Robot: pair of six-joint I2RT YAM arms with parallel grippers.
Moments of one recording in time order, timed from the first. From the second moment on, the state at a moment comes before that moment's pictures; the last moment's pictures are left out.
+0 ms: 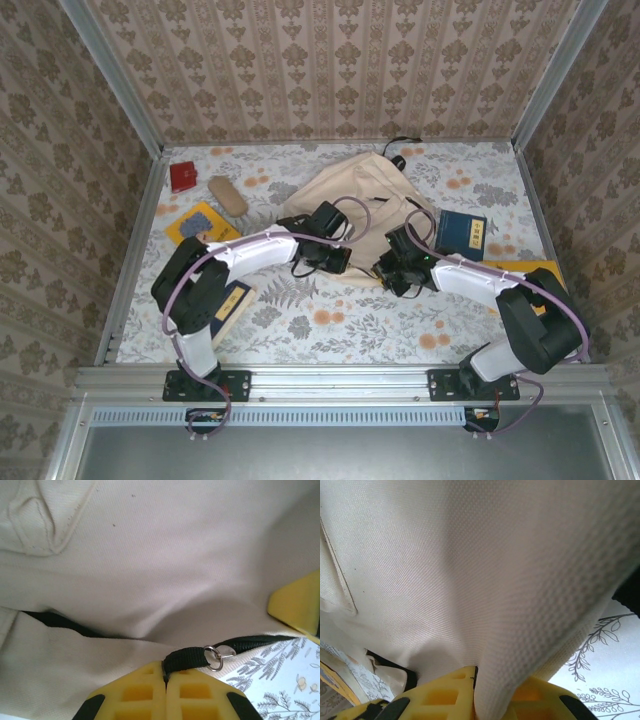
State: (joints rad) left arm -0.83 1.81 1.23 -0.52 0.20 -0.36; right arm 0.50 1.46 0.70 -0.26 -0.15 1.46
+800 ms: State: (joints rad) left arm -0.68 1.85 1.26 -0.58 0.09 -0.36; right arm 0.50 1.40 0.73 -0.32 -0.15 1.25
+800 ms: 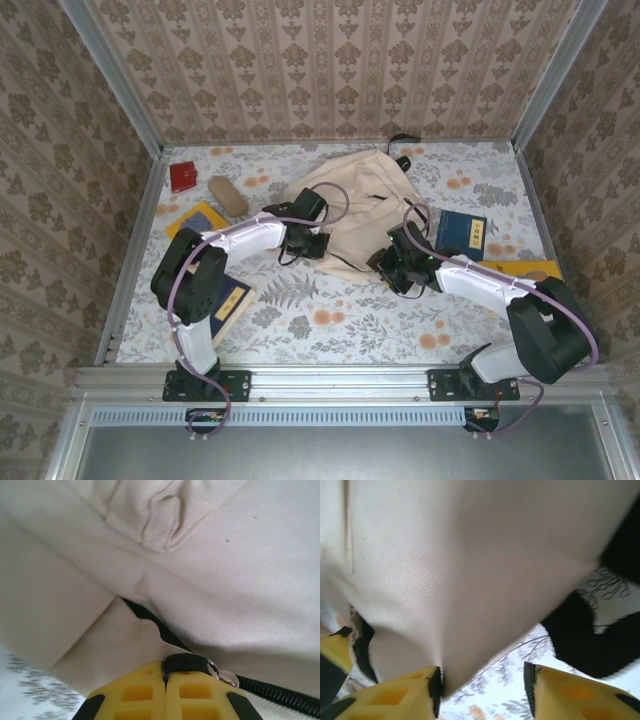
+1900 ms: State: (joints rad) left arm -0.39 1.31 0.88 -0.83 -0.05 -0.55; right arm 0.50 1.66 1.15 -0.58 -0.11 0.75
